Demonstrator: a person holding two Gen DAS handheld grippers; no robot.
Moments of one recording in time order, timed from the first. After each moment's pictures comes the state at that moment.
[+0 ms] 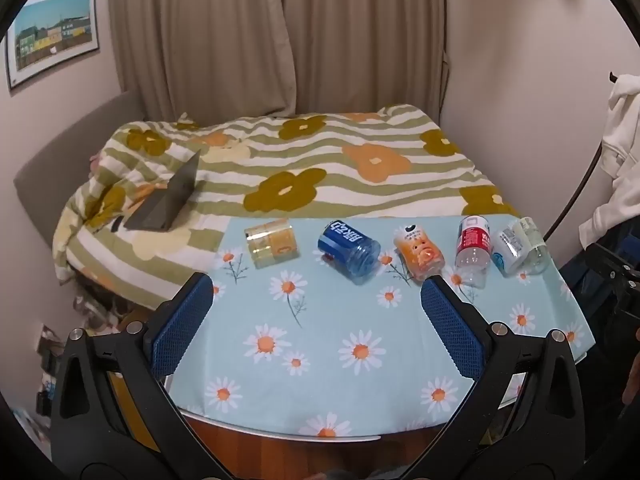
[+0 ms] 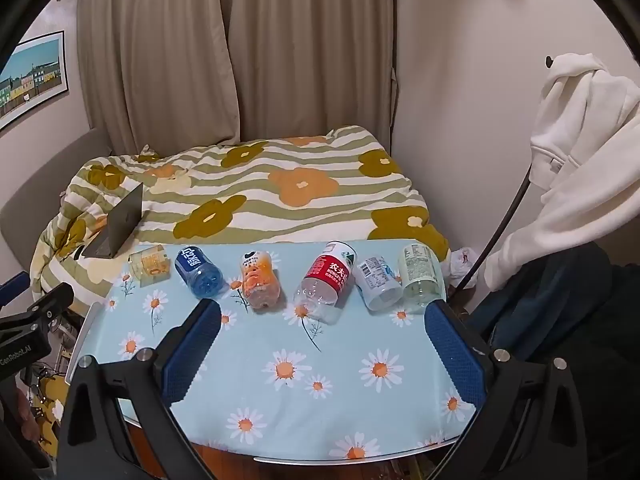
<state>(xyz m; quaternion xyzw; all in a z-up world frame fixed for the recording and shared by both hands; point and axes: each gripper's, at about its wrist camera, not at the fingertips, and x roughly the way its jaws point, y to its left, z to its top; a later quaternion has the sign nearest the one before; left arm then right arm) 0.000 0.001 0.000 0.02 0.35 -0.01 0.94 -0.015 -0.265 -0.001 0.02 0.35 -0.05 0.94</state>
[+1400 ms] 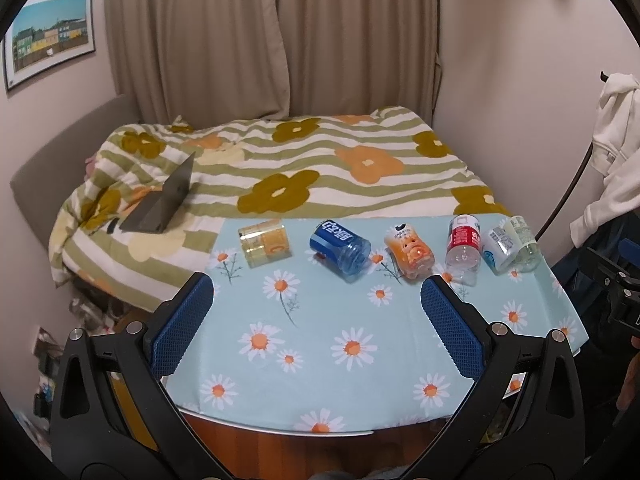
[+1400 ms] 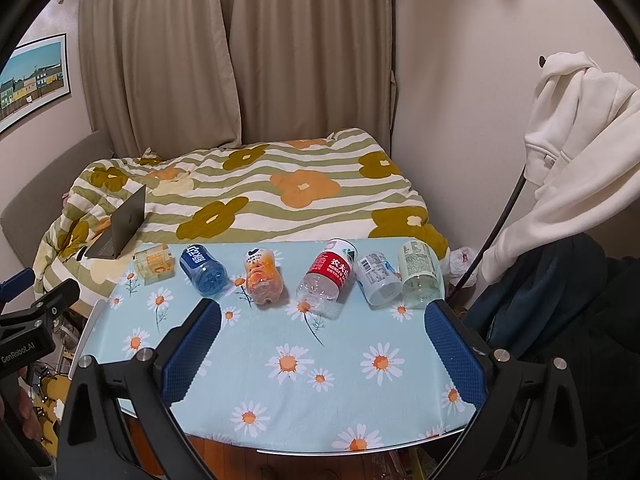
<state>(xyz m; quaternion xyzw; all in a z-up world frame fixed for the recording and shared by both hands) -0.004 -0.011 0.003 0.02 0.34 -0.01 0.94 -0.022 -0.266 0.003 0.02 0.35 -0.05 0.94</state>
